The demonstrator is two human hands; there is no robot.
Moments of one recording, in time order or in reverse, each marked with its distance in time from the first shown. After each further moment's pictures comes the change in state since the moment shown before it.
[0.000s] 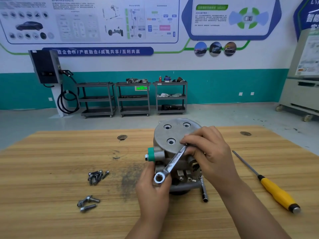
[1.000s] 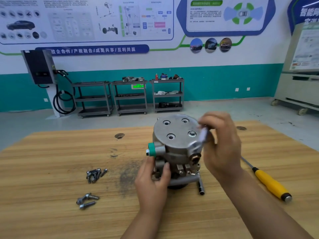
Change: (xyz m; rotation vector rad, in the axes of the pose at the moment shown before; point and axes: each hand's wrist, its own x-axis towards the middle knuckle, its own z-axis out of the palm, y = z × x) left_hand 0.000 -0.004 0.001 0.096 -0.008 0.079; right_hand 0.005 0.002 -0.012 0.025 0.263 -0.132
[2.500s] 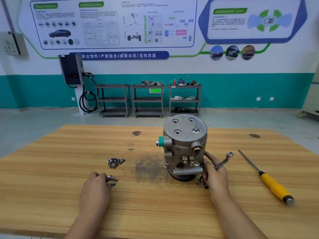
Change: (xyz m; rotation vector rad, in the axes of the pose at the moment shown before) left_hand 0.007 -0.041 -0.161 1.087 -0.329 -0.503; right_hand -0.116 0.017 0.021 0.511 0.056 1.360
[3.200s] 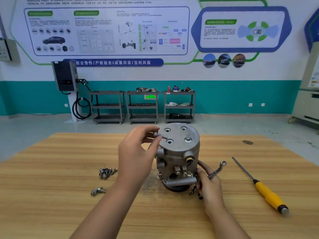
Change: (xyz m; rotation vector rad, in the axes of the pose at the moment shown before) left_hand -0.023 0.154 -0.087 -0.903 0.380 0.672; right_hand 0.000 -0.003 0.000 -0.051 -0.003 0.026
